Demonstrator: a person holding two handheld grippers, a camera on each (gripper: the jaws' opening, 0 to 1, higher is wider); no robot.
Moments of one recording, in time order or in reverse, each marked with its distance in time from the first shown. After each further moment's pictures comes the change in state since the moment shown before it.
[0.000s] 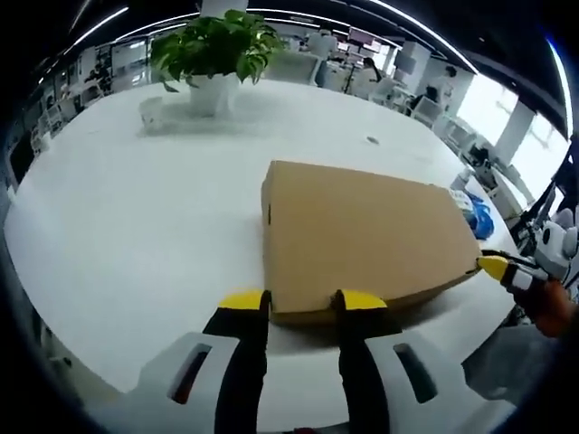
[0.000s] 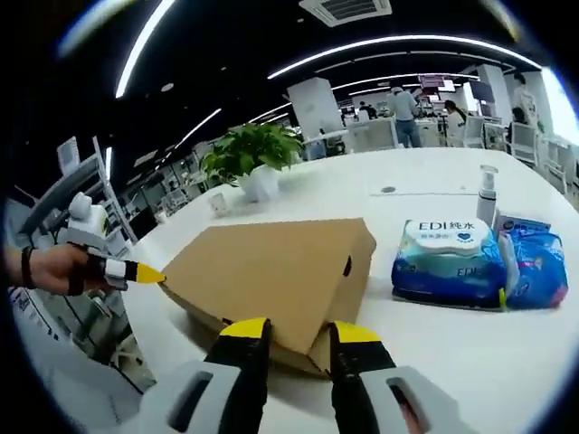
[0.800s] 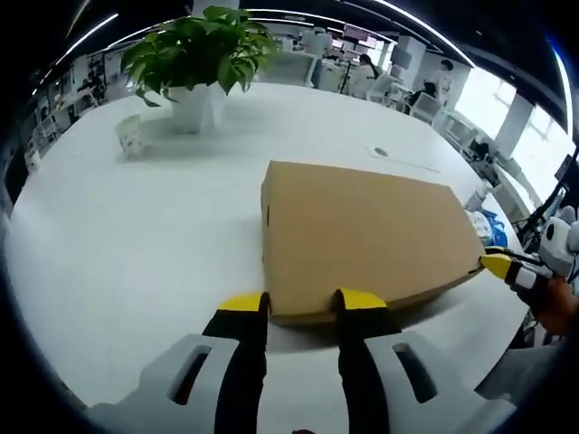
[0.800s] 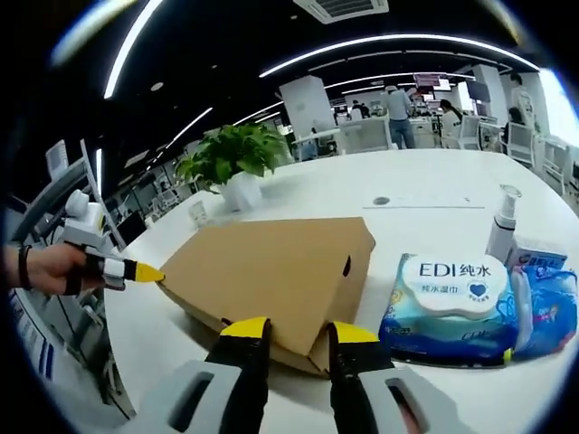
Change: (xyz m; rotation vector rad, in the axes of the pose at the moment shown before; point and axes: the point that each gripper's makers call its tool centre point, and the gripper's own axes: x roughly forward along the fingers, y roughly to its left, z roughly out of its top) left arm 0.064 0.000 0.069 0.034 0.003 0.001; right arm 0.059 -0.039 0.051 0.008 0.009 -0.040
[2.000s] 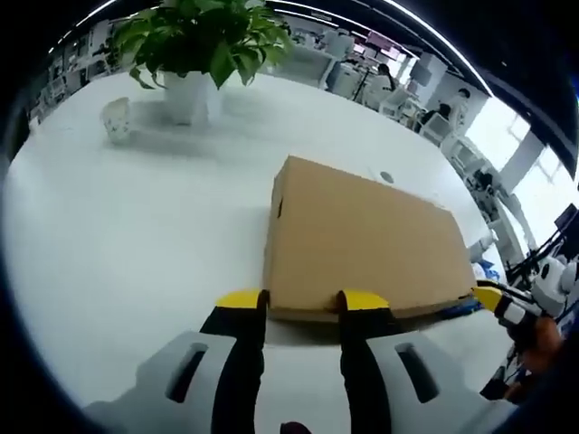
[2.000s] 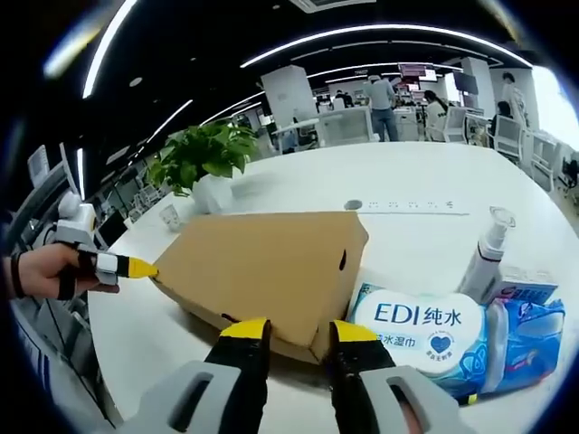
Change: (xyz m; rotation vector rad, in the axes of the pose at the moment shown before) left arm 0.034 -0.024 0.034 -0.166 -0.007 -0.019; right arm 0.003 -0.044 0.031 -0.007 0.032 -0.085
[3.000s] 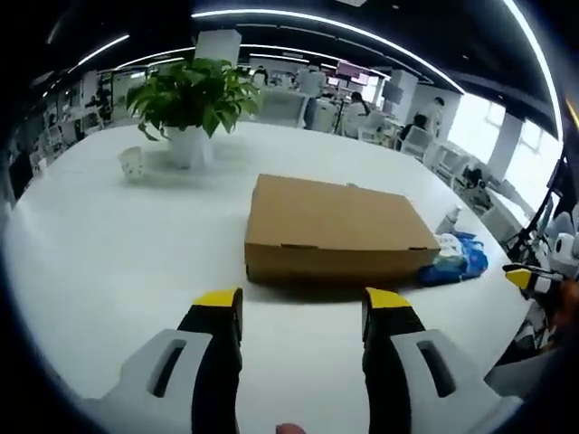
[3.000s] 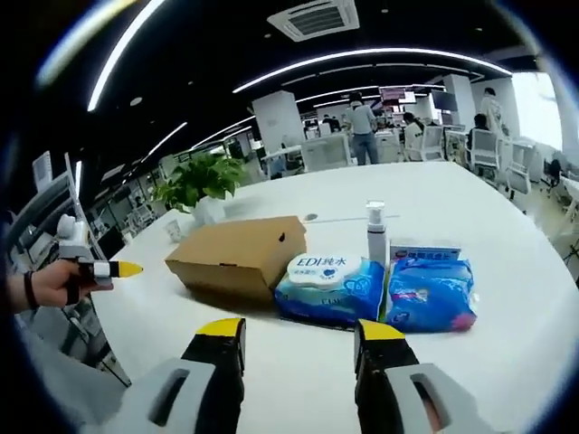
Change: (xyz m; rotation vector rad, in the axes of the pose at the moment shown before) left arm -0.084 -0.036 -0.048 0.161 -0.189 -0.014; right arm -0.152 -0.053 -0.046 0.069 -0.122 -0.051
